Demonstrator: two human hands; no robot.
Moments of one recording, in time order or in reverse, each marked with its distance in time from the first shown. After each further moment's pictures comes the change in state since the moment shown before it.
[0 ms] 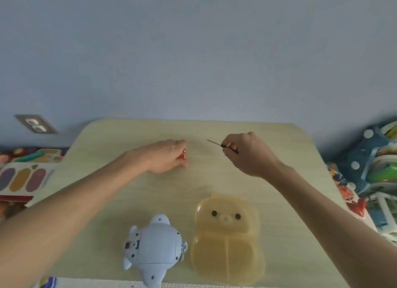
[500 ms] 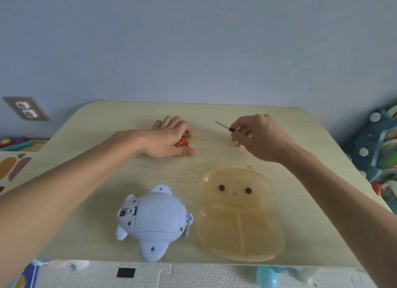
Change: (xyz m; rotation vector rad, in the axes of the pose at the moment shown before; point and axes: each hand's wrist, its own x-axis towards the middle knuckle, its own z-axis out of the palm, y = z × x) left_hand -0.007 -0.006 0.027 0.090 0.110 0.096; right_hand -0.021 0.022 0.027 0.093 0.153 -0.084
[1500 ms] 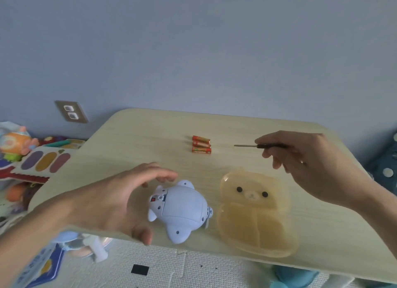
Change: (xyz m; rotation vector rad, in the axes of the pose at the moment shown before) left_hand -0.188 0.008 0.037 -0.662 -0.014 -0.011; right_hand -0.092 -0.057 -0.052 0.057 0.052 -0.137
